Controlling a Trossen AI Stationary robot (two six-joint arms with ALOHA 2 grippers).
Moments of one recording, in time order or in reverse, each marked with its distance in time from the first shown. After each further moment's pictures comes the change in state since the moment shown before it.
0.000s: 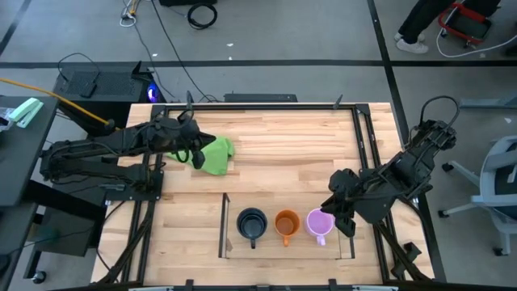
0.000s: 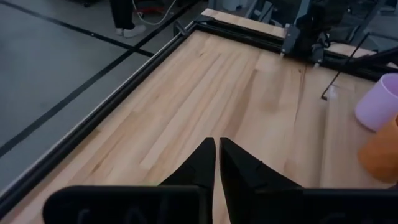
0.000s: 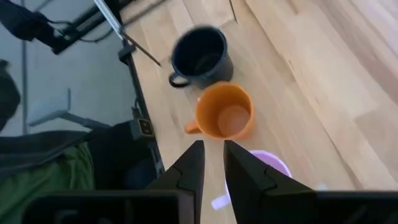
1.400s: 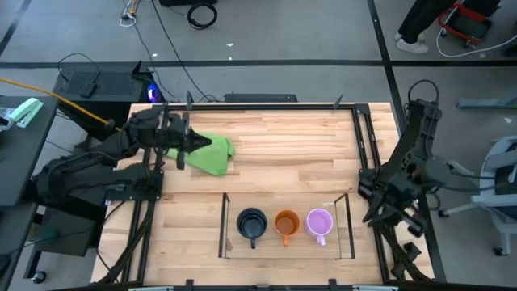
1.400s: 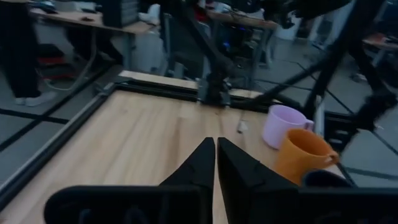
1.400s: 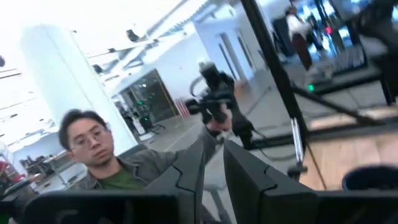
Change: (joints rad) left arm 0.265 -0.182 -0.219 0.339 0.617 0.118; right arm 0.406 -0.694 -1.006 1.428 0.176 -0.691
